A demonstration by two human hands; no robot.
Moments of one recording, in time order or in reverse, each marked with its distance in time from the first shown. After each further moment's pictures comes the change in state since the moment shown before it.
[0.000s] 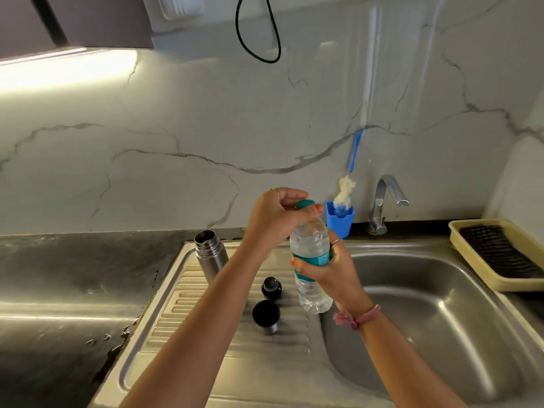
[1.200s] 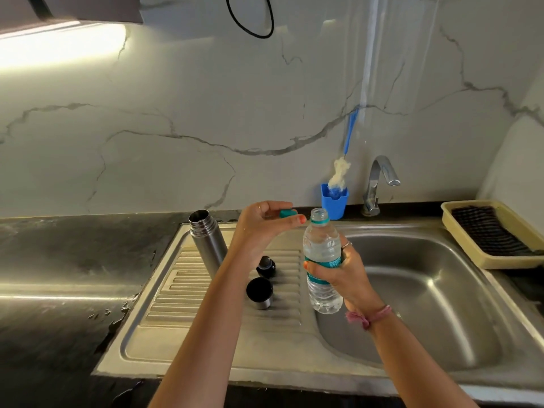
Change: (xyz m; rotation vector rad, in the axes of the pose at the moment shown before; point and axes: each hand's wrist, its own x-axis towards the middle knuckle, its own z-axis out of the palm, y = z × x) left_hand -0.030 -0.046 0.007 -0.238 0.003 -0.176; right_hand -0.038 0.018 -0.036 0.031 0.030 0.146
